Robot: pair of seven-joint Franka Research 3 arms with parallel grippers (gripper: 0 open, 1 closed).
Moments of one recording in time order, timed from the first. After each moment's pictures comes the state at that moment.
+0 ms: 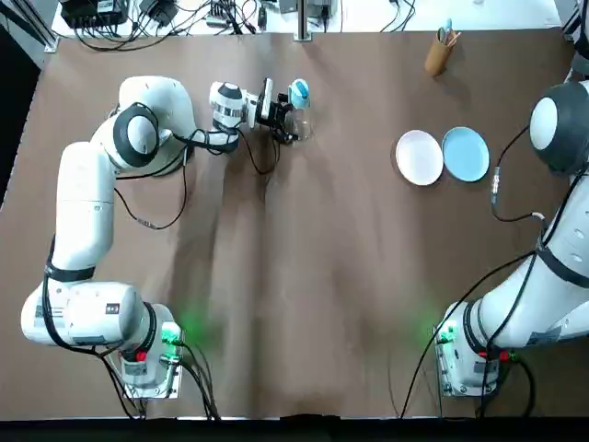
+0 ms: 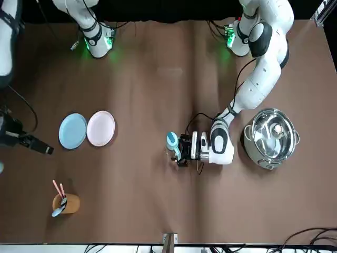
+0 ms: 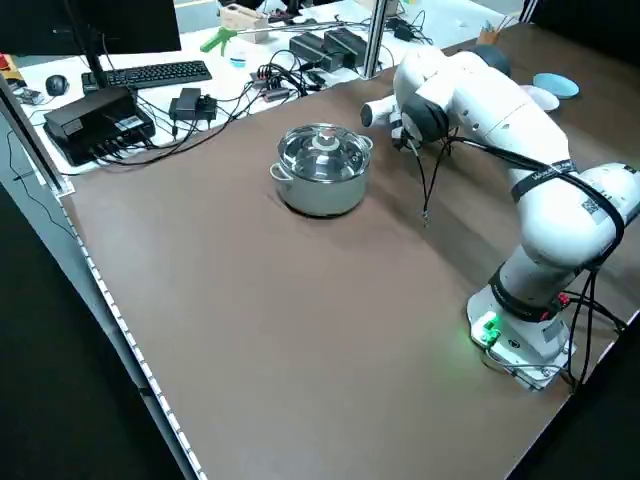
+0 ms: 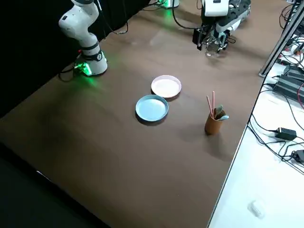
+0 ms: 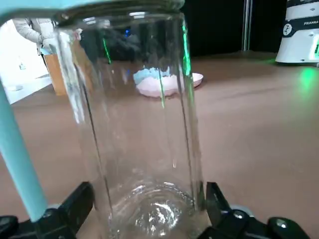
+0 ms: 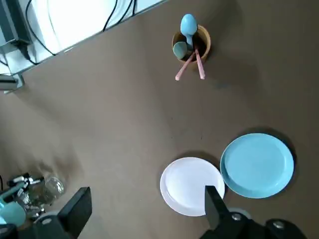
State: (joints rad) left arm 0.00 1.23 -0.61 -1.34 -1.08 2.27 2.45; right arm 0.14 0.43 -0.24 -1.12 0.29 1.57 0.28
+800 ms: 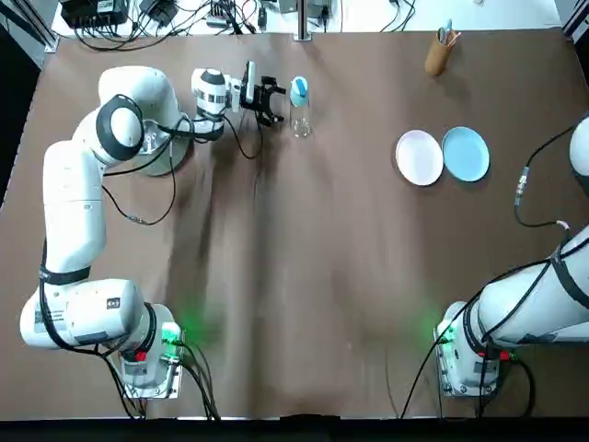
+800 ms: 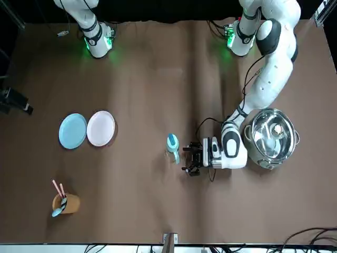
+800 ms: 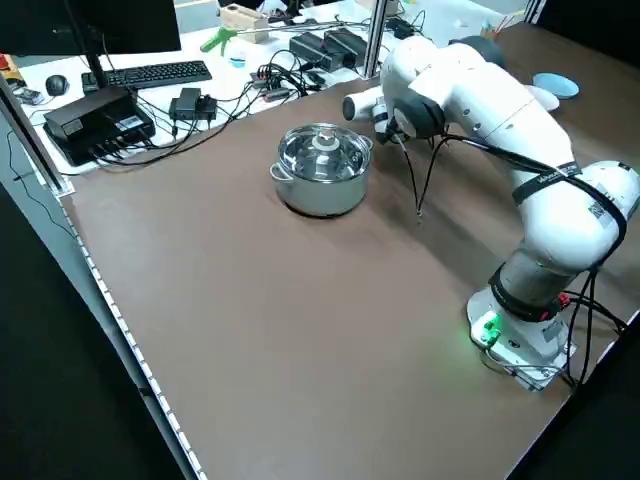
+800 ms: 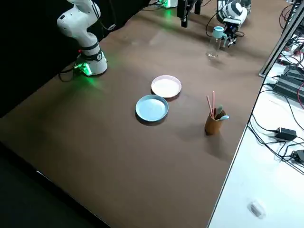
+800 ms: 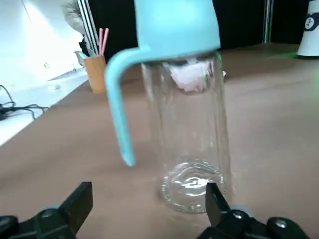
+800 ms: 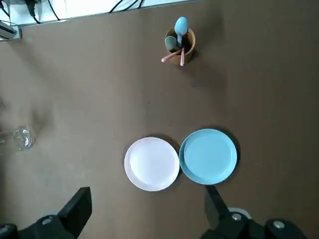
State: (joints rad) left arm 0.11 1.15 -0.61 -1.38 -1.07 2.28 2.46; right arm -0.01 0.19 -0.03 -1.24 0.09 1.48 0.07
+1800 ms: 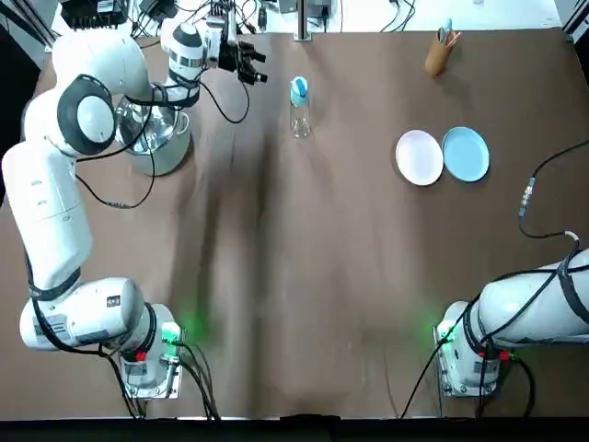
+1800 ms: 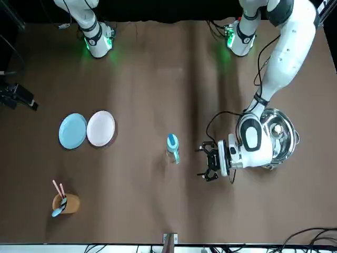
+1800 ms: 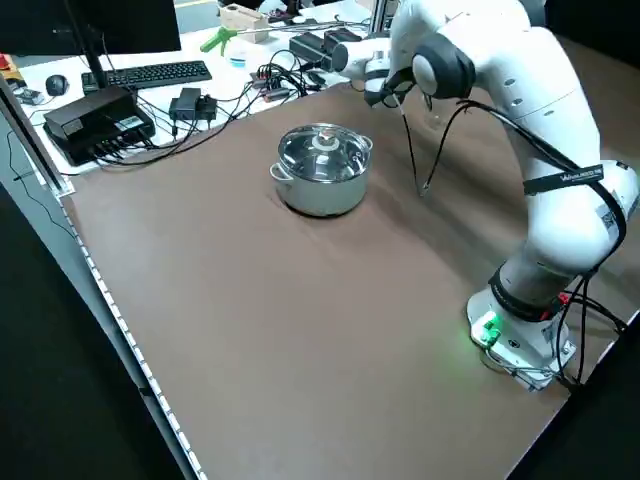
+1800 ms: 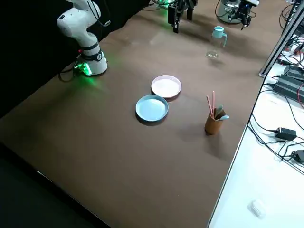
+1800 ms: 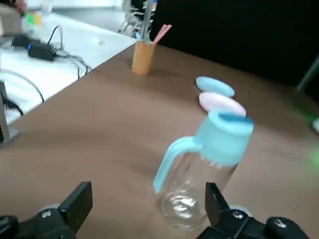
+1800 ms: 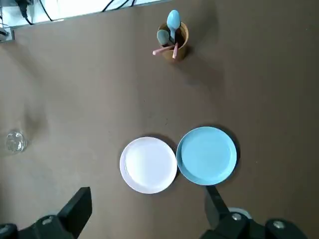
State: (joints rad) left arm 0.13 0.82 -0.53 -1.52 -1.07 2.28 1.84; right arm -0.02 0.05 -0.04 -1.49 0.09 1.62 0.06
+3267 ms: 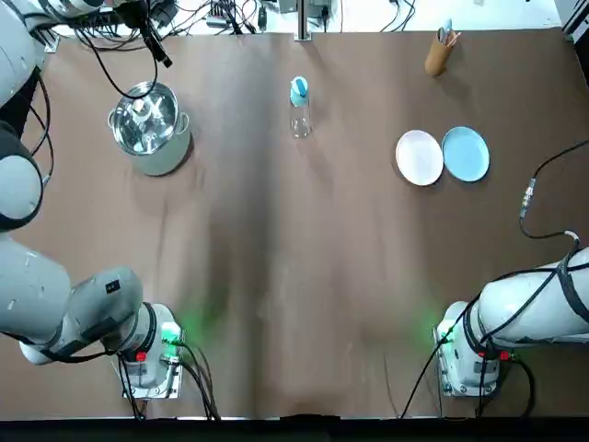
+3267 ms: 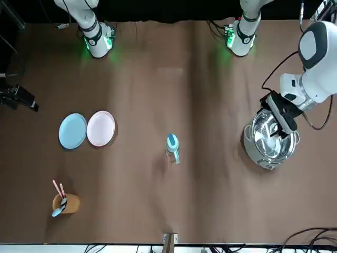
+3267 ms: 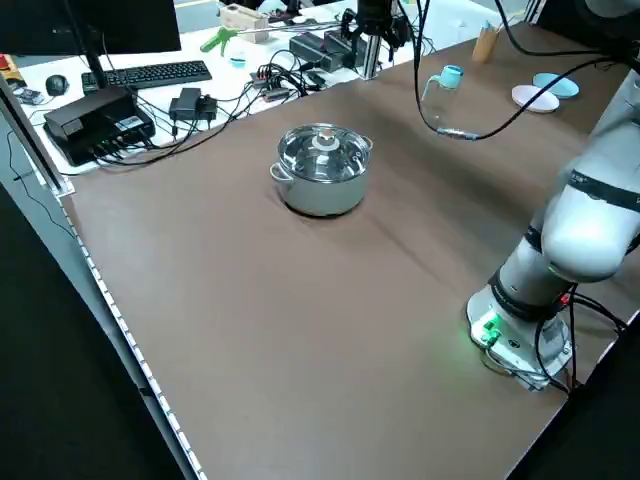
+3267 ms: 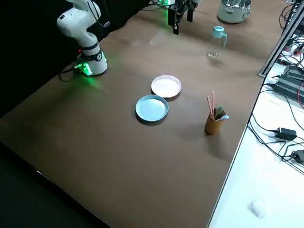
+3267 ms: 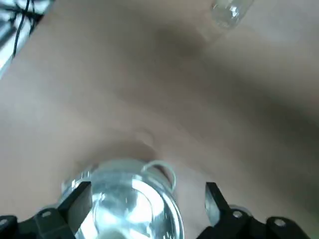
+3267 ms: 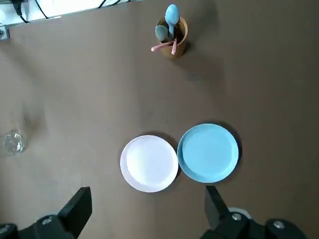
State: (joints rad) left arm 0.41 0.05 -0.49 -1.86 -0.21 1.98 1.00; right arm -0.02 0.06 -0.03 -1.49 0.09 1.62 0.09
